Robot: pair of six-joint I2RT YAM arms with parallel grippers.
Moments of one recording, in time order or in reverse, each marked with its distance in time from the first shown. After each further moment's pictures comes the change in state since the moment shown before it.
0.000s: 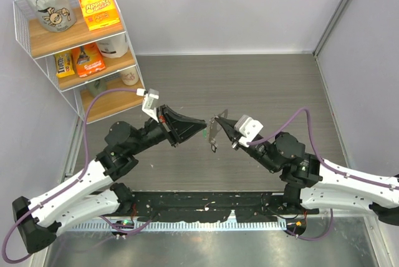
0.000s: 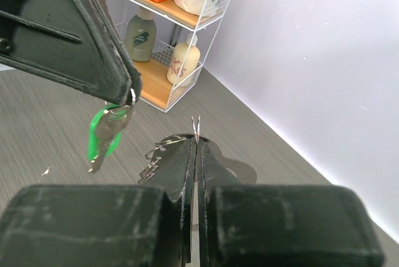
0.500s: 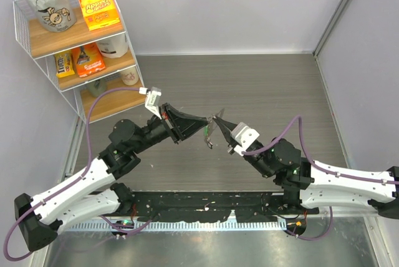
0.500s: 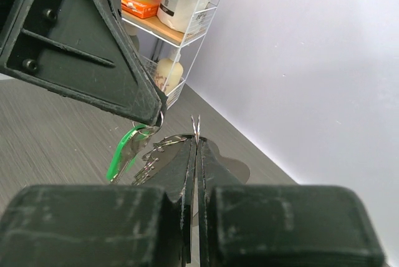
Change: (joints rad) left arm 0.000 0.035 0.004 0.000 -0.045 -0.044; right arm 0.076 0.042 -0.063 0.209 0.103 -0.128
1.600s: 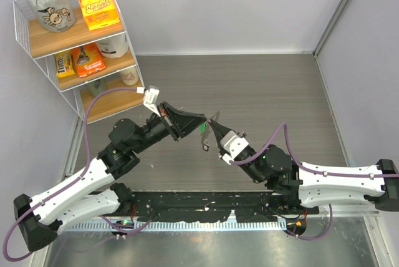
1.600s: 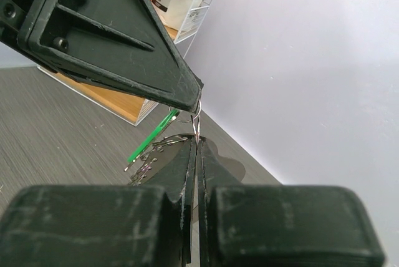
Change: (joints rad) left arm 0.000 -0.003 0.013 -0.037 -0.072 -0.022; right arm 0.080 0.081 -0.060 0.187 0.103 -0.132
